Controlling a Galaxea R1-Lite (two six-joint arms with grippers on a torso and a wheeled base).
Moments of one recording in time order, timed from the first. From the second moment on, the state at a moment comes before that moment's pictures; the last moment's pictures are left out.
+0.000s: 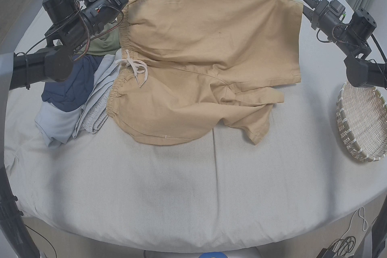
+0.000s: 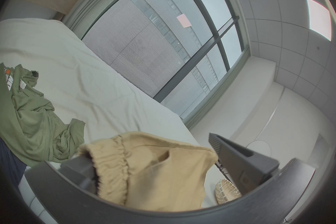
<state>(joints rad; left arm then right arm) -0.21 2.05 -1.77 -0.73 -0.43 -0.63 0.04 2.07 -1.69 -0.98 0.63 0.88</state>
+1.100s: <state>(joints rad) -0.03 2.14 -1.78 -0.50 -0.38 -0.63 0.00 1.85 -1.18 -1.17 0.66 0.88</state>
